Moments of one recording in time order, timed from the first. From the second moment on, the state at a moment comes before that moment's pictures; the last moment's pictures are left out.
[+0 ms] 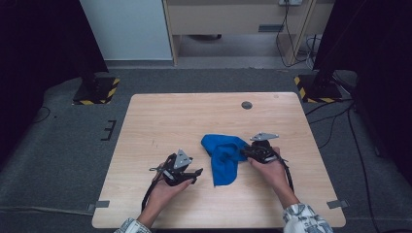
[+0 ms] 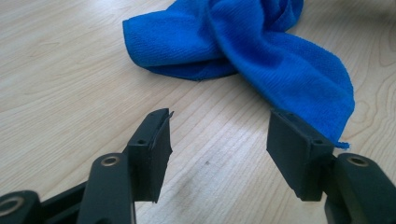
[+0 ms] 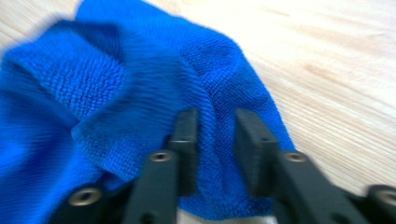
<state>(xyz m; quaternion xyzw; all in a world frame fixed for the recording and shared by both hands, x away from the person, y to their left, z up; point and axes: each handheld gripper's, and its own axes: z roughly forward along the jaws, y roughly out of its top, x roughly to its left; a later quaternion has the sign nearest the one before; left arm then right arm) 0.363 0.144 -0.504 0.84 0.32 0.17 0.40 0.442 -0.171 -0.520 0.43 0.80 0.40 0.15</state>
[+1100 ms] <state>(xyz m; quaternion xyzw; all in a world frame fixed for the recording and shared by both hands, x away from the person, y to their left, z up) 0.354 0.107 -0.516 0.85 0.31 0.16 0.40 0.400 -0.140 -0.496 0.38 0.81 0.42 0.16</state>
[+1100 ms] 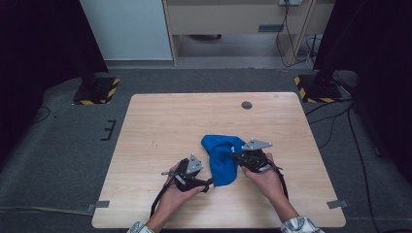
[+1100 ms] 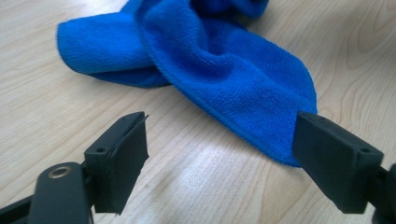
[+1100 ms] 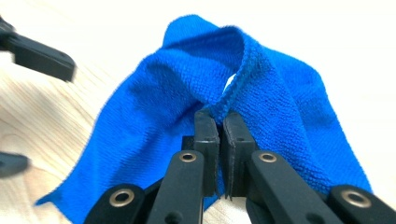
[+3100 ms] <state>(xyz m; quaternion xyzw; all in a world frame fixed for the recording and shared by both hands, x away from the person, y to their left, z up) 0.449 0.104 -0.455 0.85 0.33 0.14 0.38 0.413 -0.220 -0.488 0.42 0.79 0.43 0.12</state>
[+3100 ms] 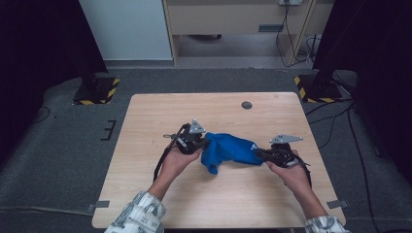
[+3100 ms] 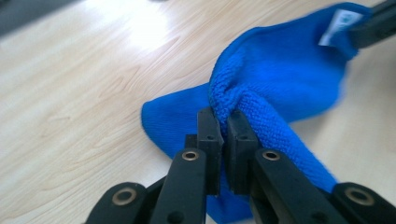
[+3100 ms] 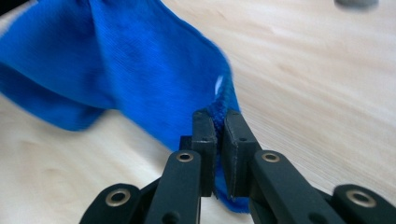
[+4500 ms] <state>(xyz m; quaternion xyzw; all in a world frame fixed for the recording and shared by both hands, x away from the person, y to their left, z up) 0.406 0.148 -0.483 0.79 0.37 0.20 0.44 0.452 -0.214 -0.518 0.49 0.78 0.35 0.19</state>
